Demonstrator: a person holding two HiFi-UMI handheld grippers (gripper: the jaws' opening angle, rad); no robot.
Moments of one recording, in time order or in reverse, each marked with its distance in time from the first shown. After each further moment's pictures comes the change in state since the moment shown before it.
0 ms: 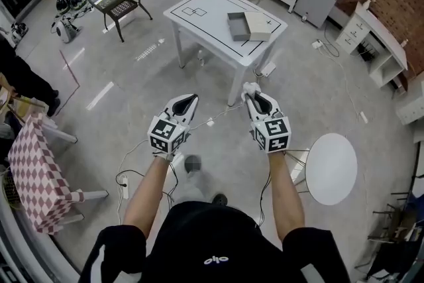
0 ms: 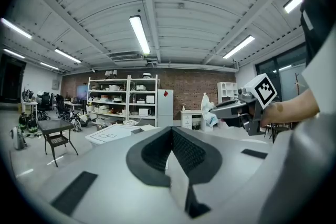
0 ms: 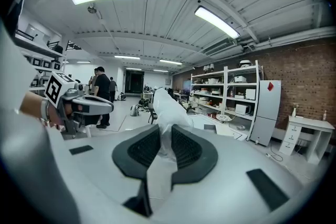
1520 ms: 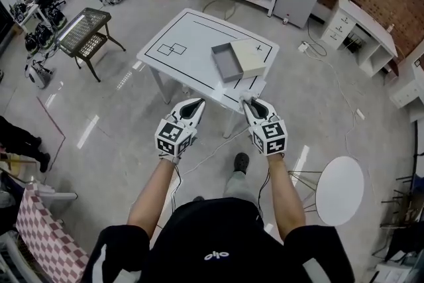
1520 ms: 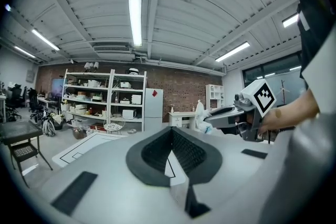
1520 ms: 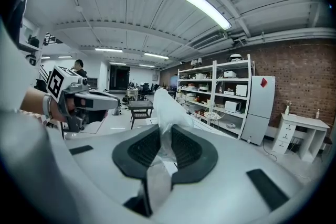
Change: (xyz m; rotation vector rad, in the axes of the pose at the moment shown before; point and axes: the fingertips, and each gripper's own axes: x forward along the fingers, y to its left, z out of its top) left arm 0.270 0.195 0.018 0.000 -0.014 -0.227; right arm 0.257 -0.165 0.026 0.038 0.049 -0.137
